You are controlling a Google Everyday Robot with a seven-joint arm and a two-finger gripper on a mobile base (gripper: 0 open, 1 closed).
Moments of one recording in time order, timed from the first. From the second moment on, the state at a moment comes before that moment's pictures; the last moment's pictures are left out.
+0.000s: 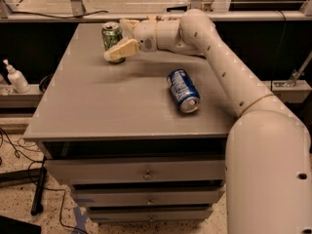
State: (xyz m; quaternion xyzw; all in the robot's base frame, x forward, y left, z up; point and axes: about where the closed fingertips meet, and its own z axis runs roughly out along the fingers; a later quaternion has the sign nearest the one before) arm 0.755 0.126 0.909 -0.51 0.54 0.40 0.53
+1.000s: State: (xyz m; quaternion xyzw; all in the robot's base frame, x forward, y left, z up) arm 0.671 0.137 0.959 -0.57 0.49 0.46 0.47
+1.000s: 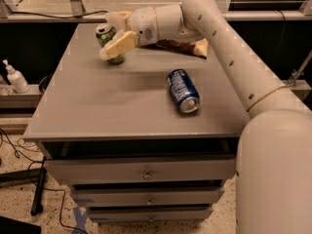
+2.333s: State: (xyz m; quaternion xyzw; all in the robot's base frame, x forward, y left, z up) arm 0.661 0.104 0.932 -0.57 0.56 0.38 0.47
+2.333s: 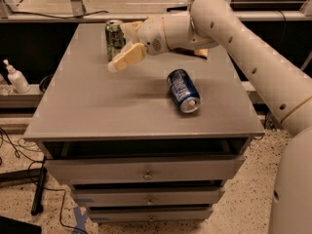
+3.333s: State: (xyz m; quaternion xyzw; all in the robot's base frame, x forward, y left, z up) arm 0.735 0.119 0.896 -0.52 0.61 0.34 0.49
